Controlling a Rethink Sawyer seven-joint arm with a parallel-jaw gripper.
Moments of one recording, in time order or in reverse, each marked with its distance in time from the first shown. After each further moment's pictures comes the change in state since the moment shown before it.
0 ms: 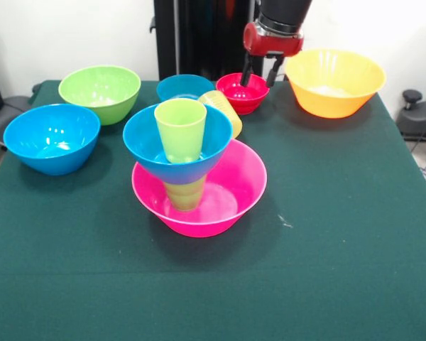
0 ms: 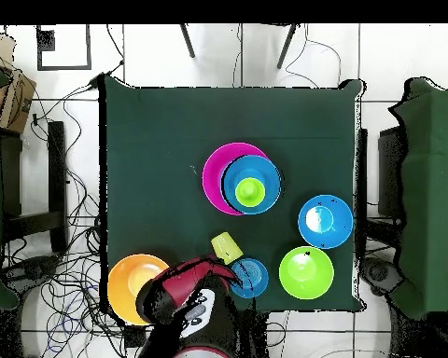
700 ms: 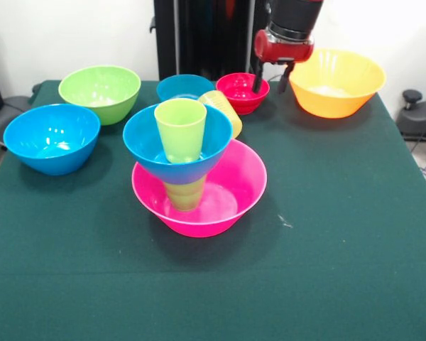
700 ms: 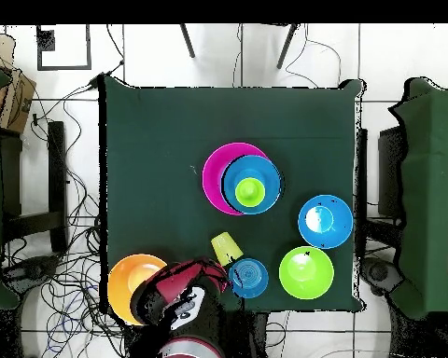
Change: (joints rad) arm 0.045 0.047 -0.012 0.001 0.052 -0.072 0.000
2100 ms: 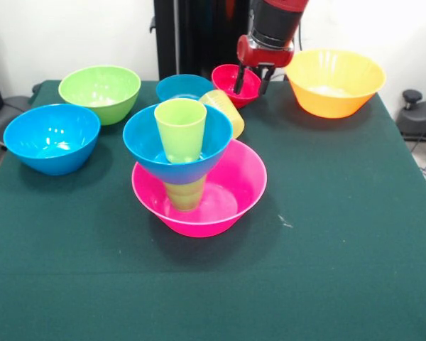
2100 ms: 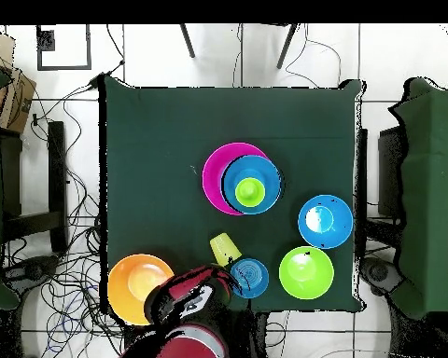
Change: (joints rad) arm 0.005 0.097 -0.067 -0.001 0.003 -0.050 0.000
